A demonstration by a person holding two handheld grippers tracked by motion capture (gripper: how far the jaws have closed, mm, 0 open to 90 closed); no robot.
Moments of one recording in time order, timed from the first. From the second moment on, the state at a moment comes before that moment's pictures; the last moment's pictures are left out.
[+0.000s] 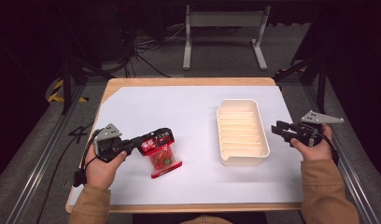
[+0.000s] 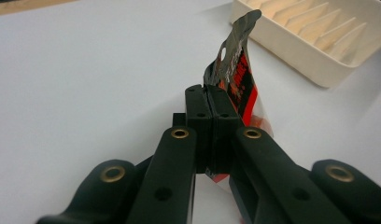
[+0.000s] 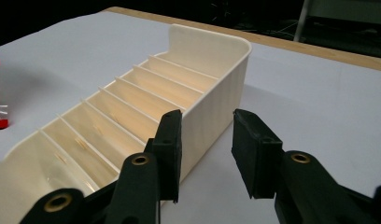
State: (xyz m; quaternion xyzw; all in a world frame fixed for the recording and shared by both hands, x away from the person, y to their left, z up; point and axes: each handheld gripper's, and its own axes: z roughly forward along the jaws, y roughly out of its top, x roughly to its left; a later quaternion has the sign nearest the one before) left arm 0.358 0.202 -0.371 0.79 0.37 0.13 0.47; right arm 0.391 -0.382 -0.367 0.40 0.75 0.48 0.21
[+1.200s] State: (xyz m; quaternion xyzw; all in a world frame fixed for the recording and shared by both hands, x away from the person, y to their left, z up) left arm 0.299 0.132 -0.312 0.82 0.21 0.17 0.50; right arm 0.356 -0.286 -0.319 0.23 0.80 0.54 0.13
